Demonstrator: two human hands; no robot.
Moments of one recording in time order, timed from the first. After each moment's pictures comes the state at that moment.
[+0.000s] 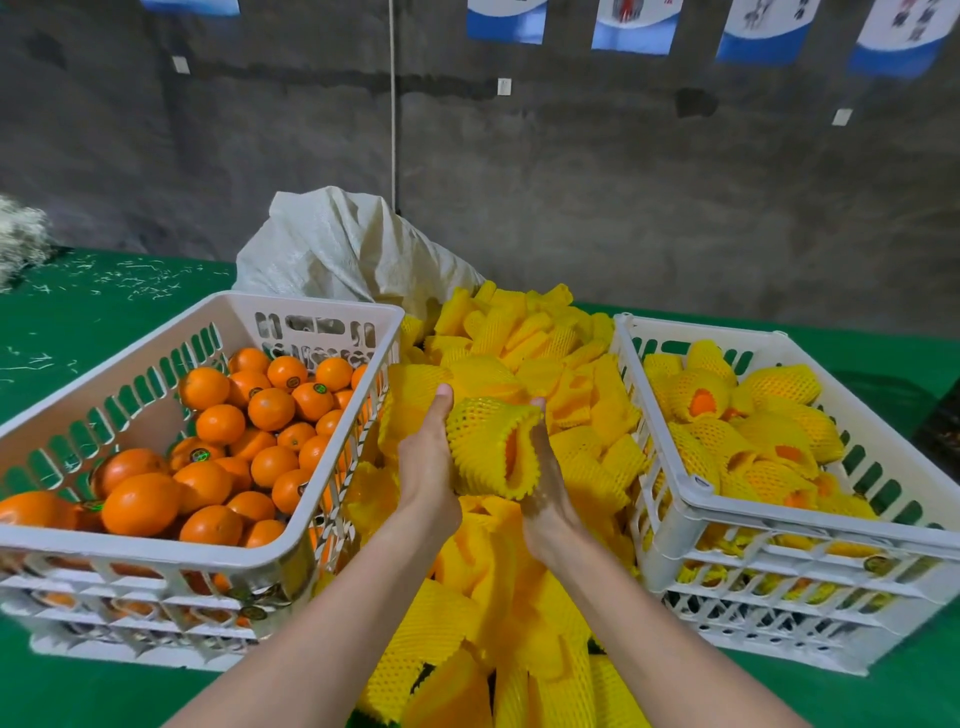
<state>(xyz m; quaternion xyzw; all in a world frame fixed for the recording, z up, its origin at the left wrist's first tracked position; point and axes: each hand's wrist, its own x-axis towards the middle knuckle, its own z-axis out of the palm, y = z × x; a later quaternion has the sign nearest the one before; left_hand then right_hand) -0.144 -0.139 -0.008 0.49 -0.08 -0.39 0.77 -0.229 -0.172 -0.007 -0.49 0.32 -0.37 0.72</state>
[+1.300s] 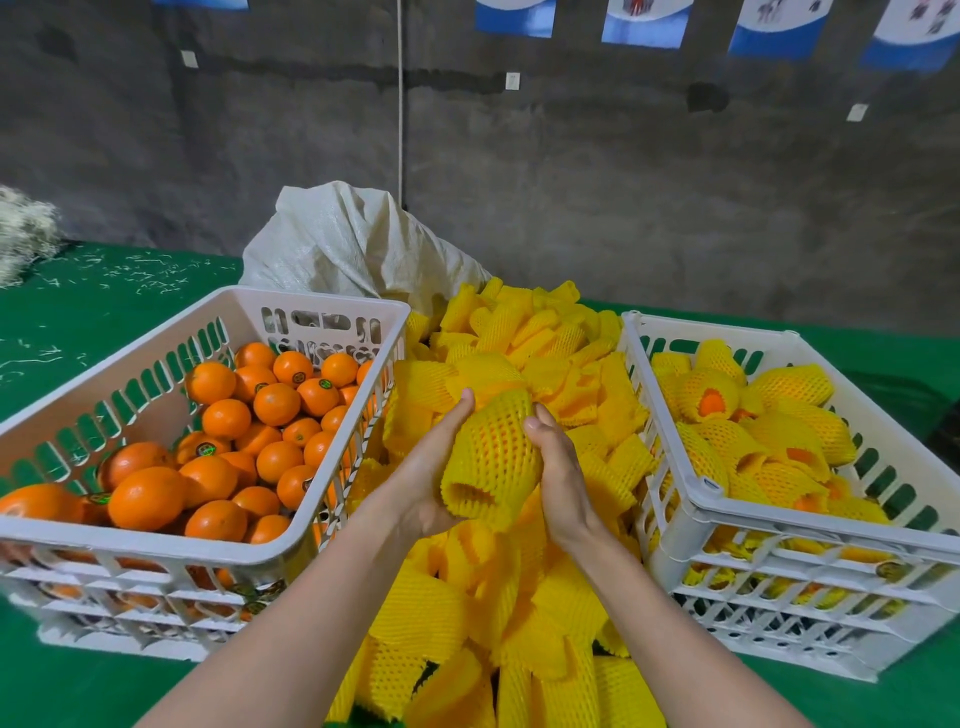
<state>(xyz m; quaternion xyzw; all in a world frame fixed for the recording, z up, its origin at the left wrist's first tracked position) -0.129 -0.129 -0.005 0.48 -0.17 -0.62 0.60 -0.241 -0.192 -0.025 -0.58 0.25 -0.38 0.68</state>
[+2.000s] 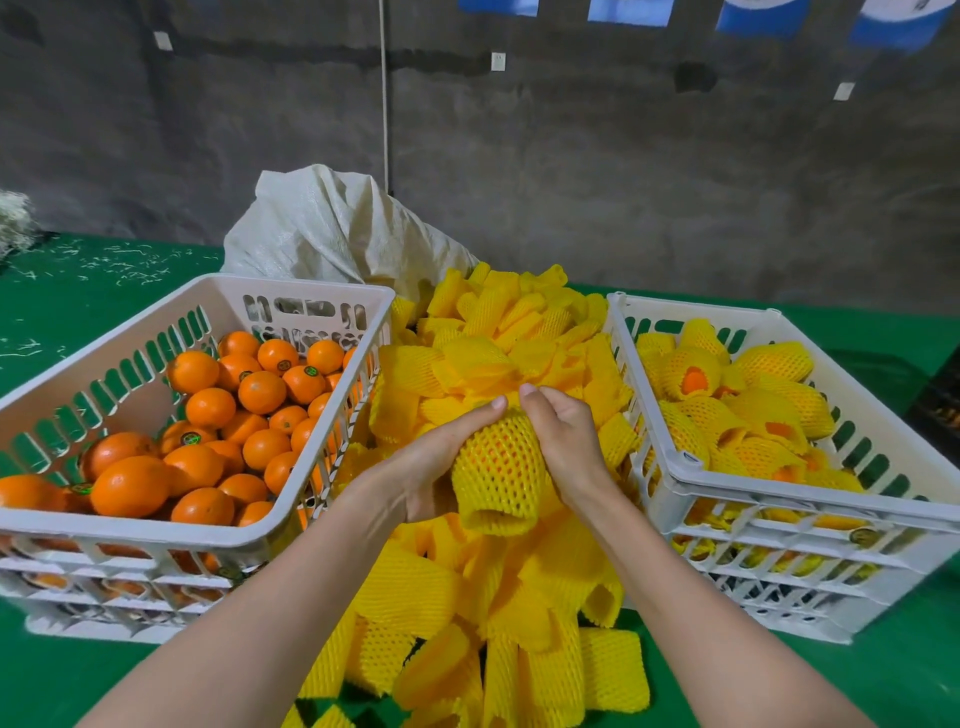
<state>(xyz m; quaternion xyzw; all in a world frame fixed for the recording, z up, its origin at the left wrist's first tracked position) -0.140 -0.127 -0.005 0.54 -0.28 -0.62 0.49 -0.254 -0.209 -0.018 -0.67 0.29 -0.43 0.53</state>
